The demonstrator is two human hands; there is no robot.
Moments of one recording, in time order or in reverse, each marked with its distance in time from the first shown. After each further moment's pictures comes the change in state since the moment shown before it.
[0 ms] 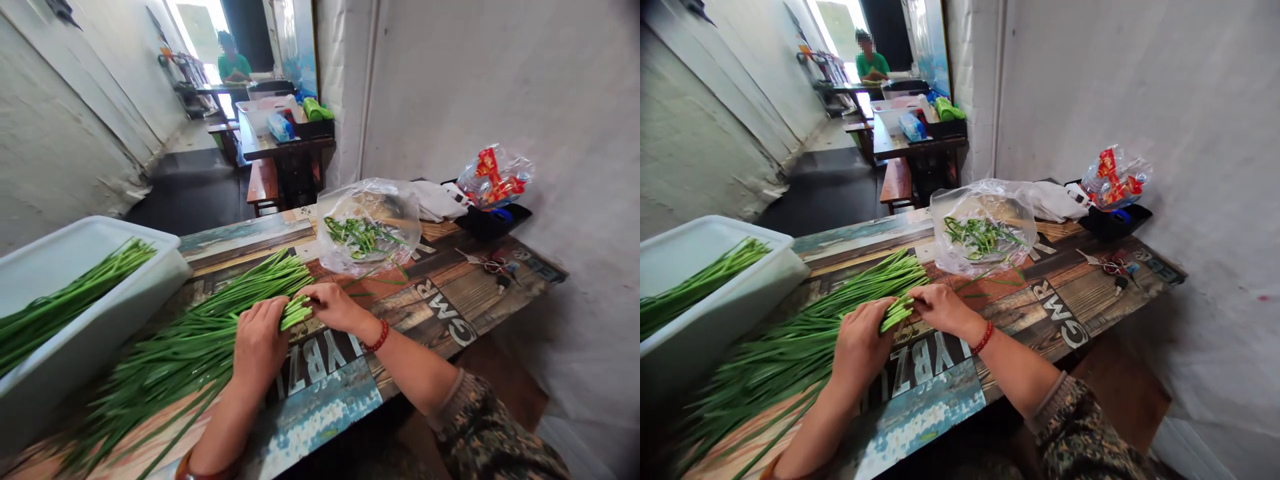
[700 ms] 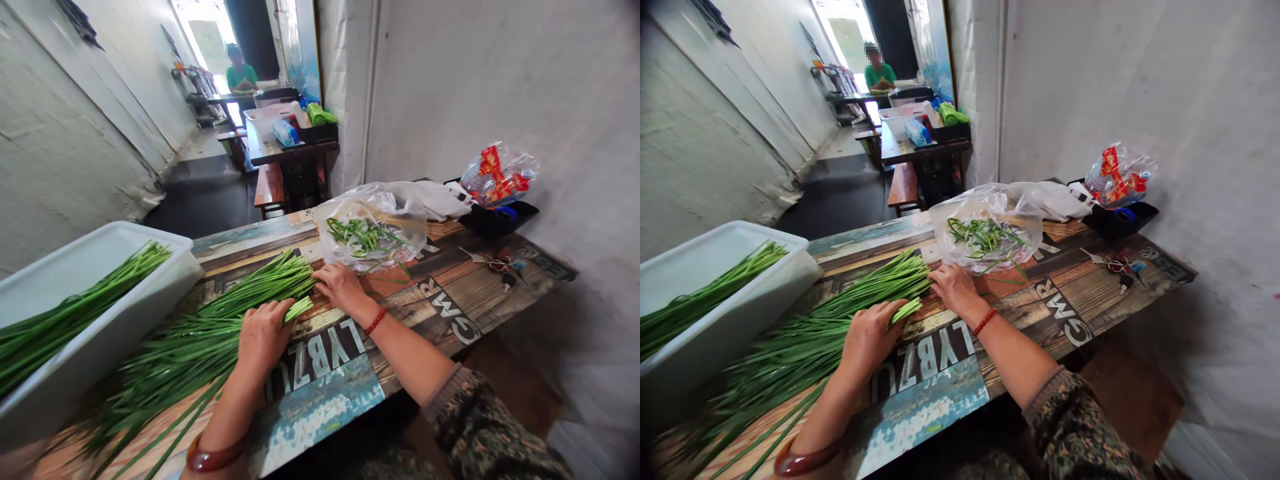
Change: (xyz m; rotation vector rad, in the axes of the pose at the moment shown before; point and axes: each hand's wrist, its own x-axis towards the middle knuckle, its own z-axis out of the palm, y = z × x) left_hand 0.000 -0.015 0.007 0.100 -0.349 -0.116; right_hand 0.007 0.034 -0.007 -0.491 0.111 0.033
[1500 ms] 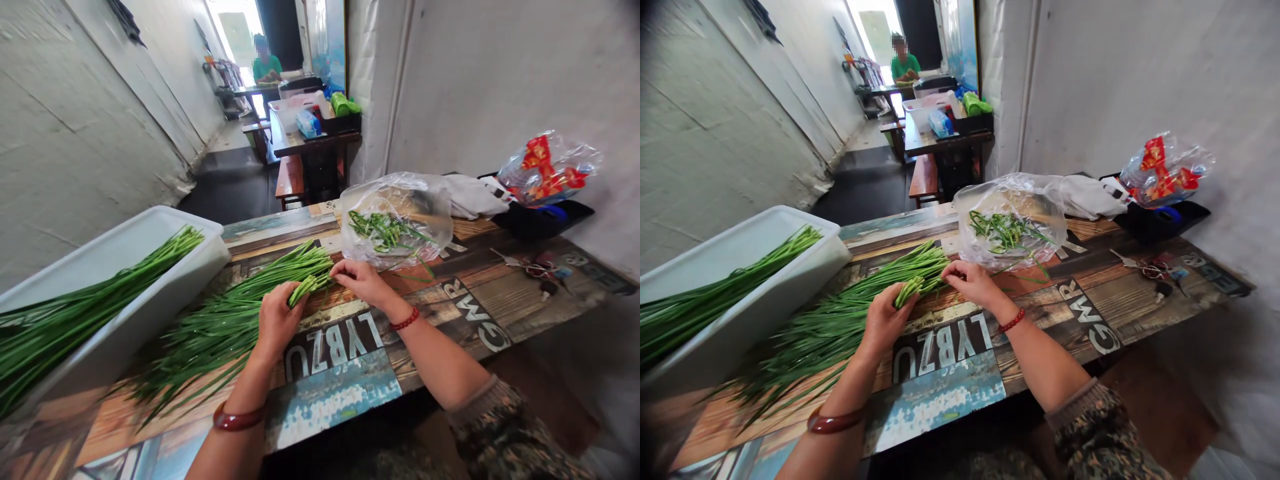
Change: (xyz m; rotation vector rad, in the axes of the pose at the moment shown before) left_hand 0.002 -0.008 0.005 -0.459 0.211 -0.164; right_hand -0.002 -0.008 -0.013 0.697 -0.033 0.161
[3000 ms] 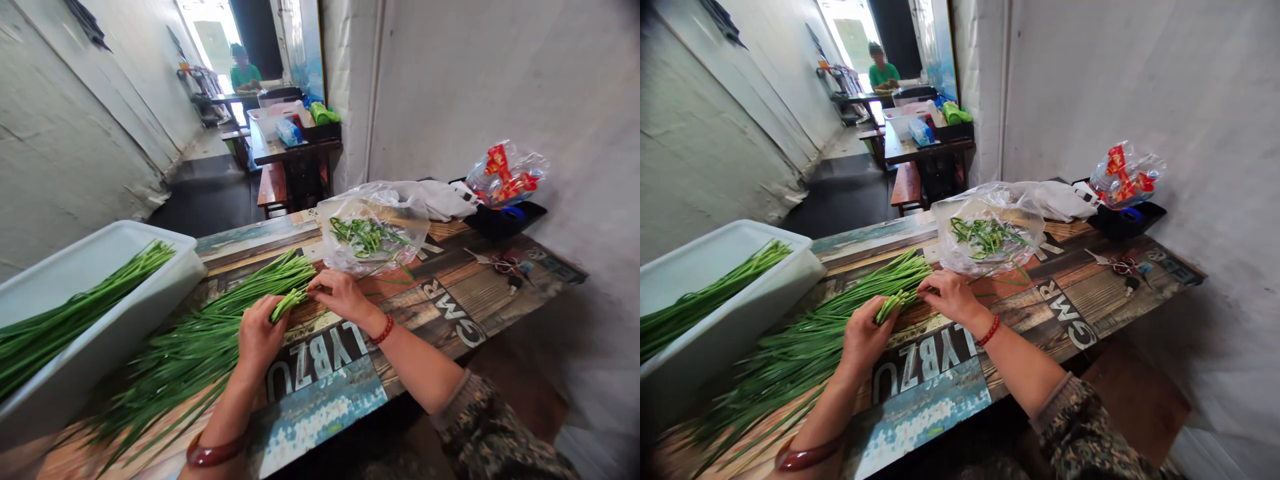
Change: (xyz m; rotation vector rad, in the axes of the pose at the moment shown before) left_hand 0.000 0.002 0.000 0.061 0.026 0.091; right_hand -0.001 -0.010 0.008 -0.229 0.056 -0.242
